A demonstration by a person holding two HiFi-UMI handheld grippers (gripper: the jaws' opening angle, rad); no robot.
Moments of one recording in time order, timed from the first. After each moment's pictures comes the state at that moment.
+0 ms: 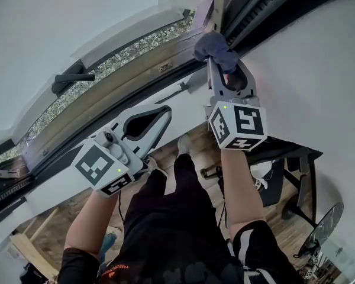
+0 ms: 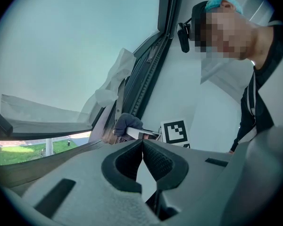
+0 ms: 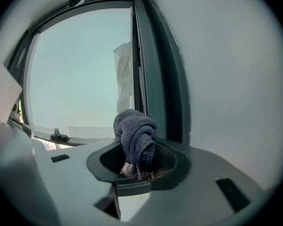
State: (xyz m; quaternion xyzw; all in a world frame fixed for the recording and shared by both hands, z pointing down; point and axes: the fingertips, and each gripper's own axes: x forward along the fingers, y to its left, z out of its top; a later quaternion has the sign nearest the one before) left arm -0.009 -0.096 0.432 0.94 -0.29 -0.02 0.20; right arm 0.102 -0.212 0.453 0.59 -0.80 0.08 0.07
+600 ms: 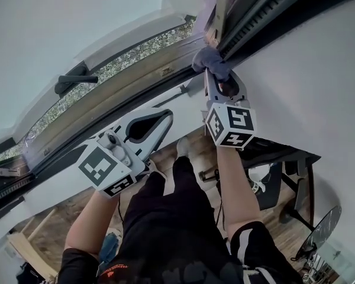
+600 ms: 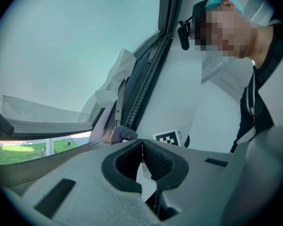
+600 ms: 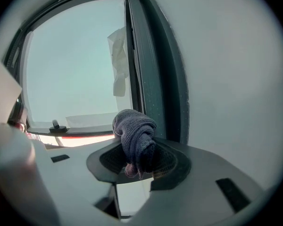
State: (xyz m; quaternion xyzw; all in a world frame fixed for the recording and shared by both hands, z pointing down) left arm -0.009 -0.095 0.431 0.94 -0.29 -0.02 0.20; right arm 0.107 -0.212 0.505 0.59 -0.79 0.13 0.09
